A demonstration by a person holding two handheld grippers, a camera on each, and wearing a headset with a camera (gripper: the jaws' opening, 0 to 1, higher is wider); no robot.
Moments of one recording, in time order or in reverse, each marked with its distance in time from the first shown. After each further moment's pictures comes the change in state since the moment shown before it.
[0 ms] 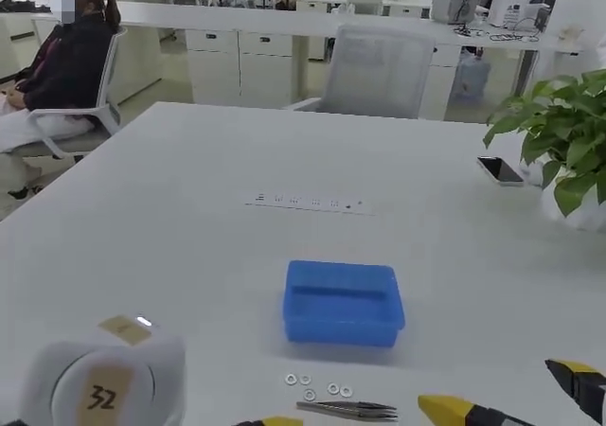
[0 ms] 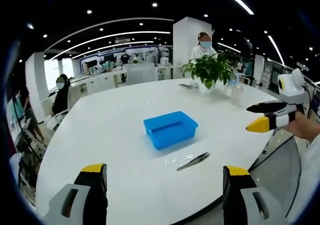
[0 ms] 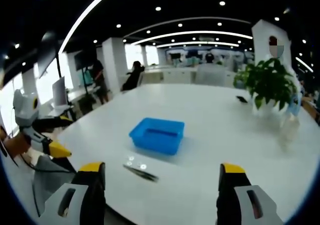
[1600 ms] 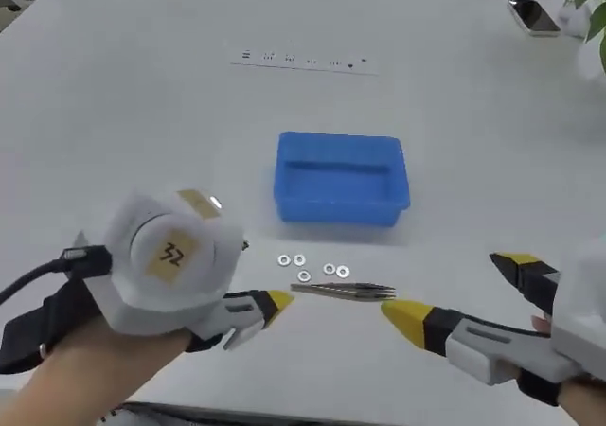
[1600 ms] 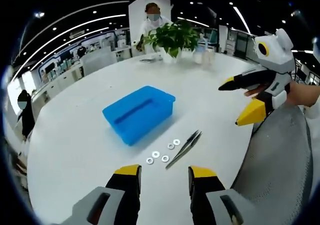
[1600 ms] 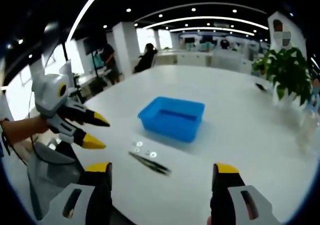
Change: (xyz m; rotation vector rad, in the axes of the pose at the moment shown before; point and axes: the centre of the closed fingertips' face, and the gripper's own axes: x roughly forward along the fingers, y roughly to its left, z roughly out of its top) left arm 0.093 -0.027 -0.031 0.241 0.200 -0.294; right arm 0.054 0.021 -0.036 -0.037 0.159 0.121
